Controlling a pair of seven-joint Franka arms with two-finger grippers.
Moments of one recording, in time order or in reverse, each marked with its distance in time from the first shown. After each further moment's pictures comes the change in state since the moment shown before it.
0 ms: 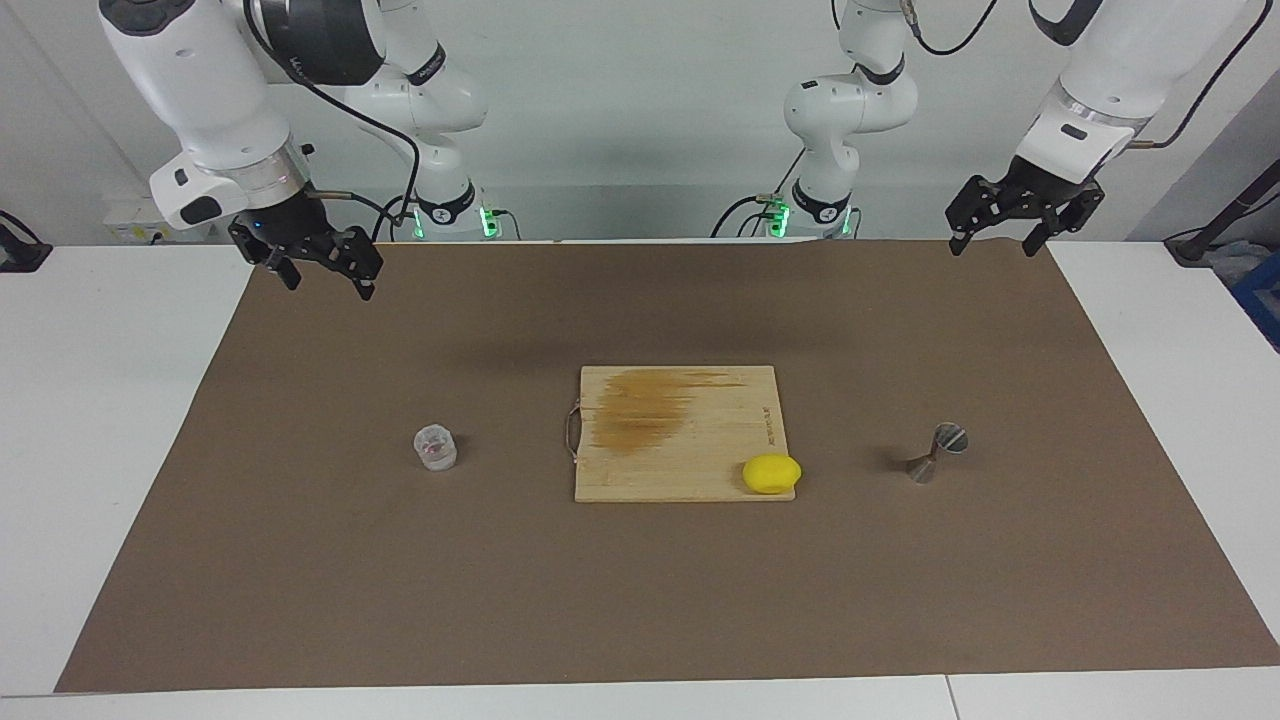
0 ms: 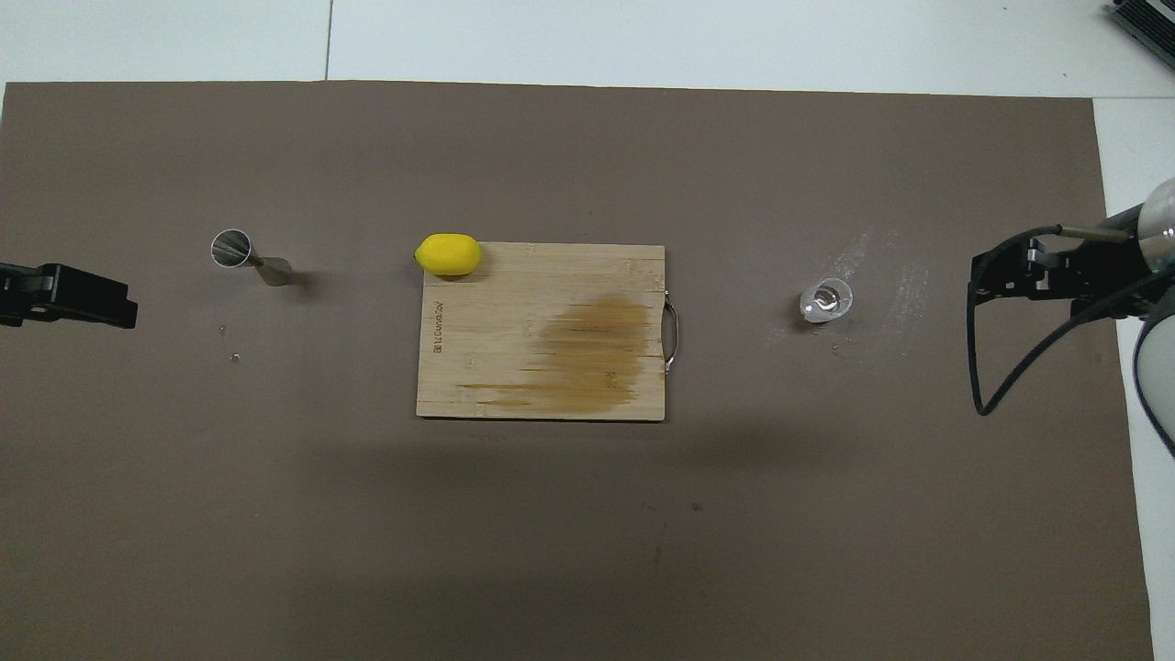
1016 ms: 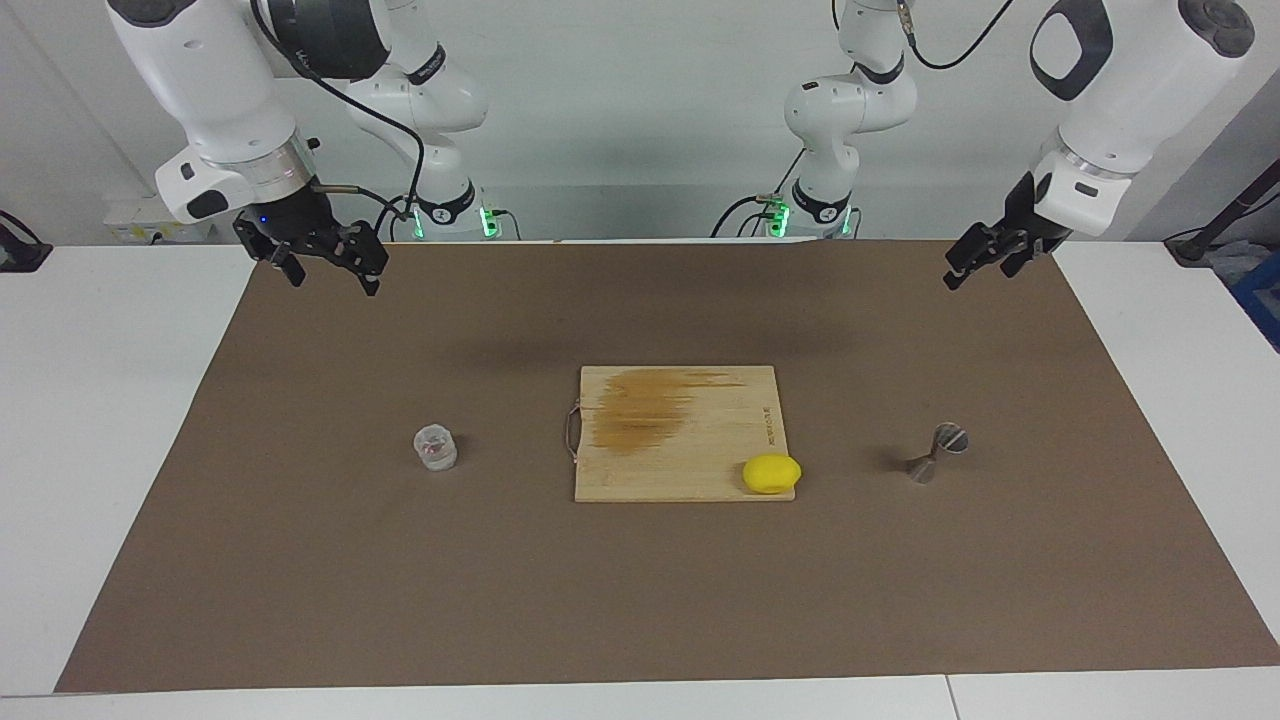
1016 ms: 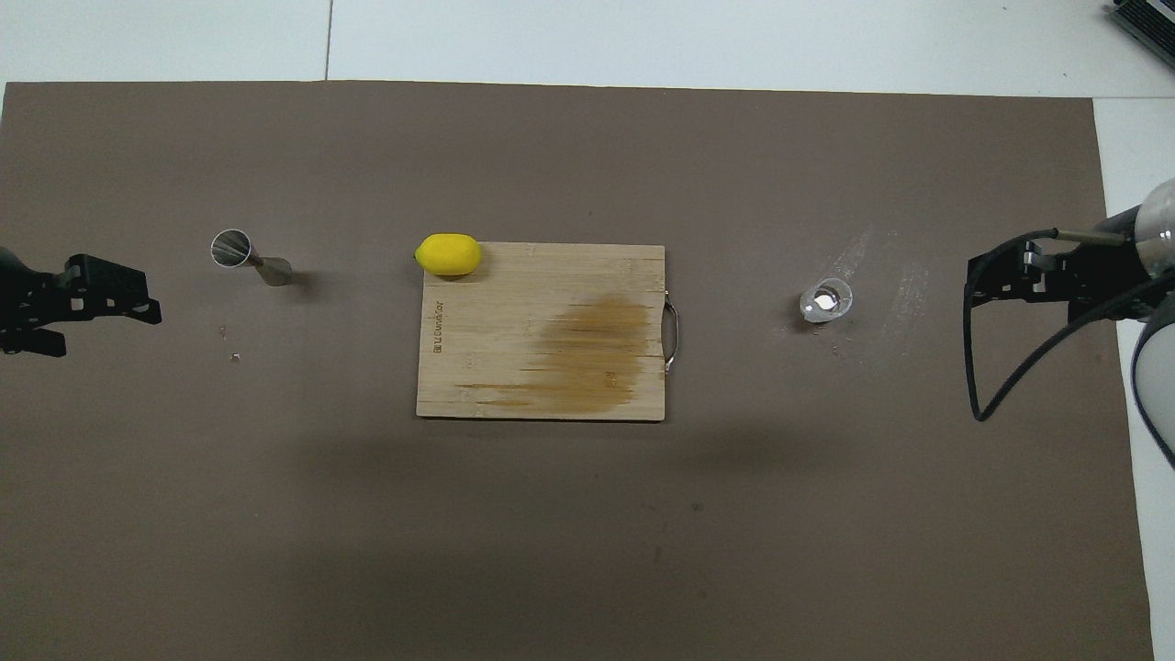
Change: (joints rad) left arm 0.072 0.016 0.019 -0.155 -0.091 0.124 -0.318; right arm 0.002 -0.008 0.007 0.000 0.000 -0.003 0.000
